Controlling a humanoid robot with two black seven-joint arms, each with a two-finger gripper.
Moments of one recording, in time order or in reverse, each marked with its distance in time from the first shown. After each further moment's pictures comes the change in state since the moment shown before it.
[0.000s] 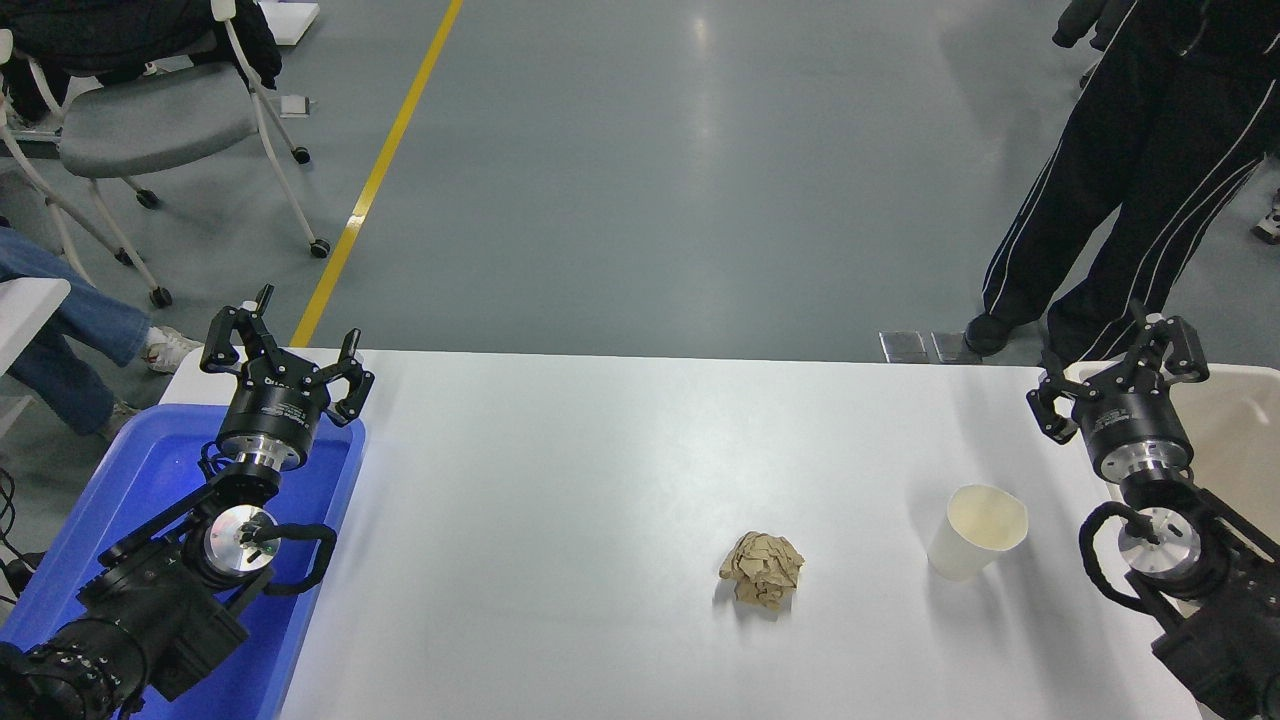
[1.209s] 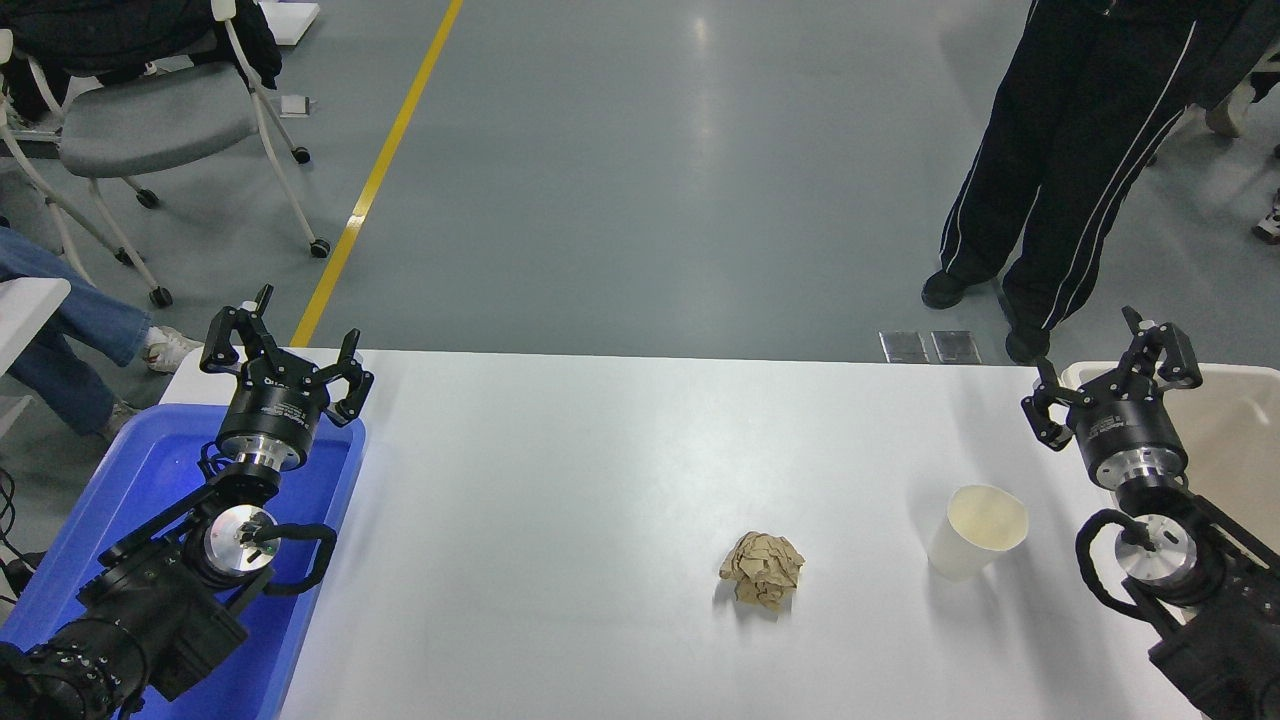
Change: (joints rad) left arm 0.000 0.000 0.000 0.000 0.000 0.003 0.001; right arm -0.010 0.009 -0.003 0.009 -0.005 0.012 -0.013
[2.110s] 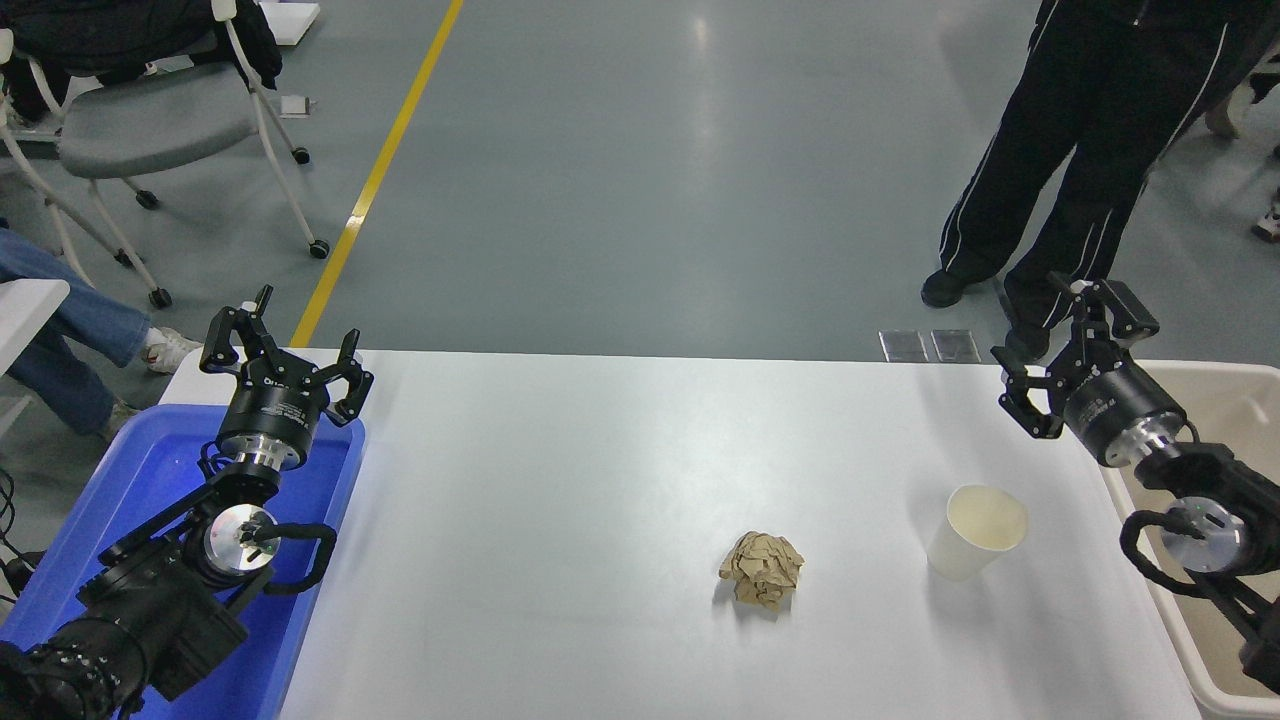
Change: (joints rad) left arm 0.000 0.000 0.000 0.000 0.000 0.000 0.000; right arm 0.079 -0.284 -0.352 0.310 -0.279 0.021 -0.094
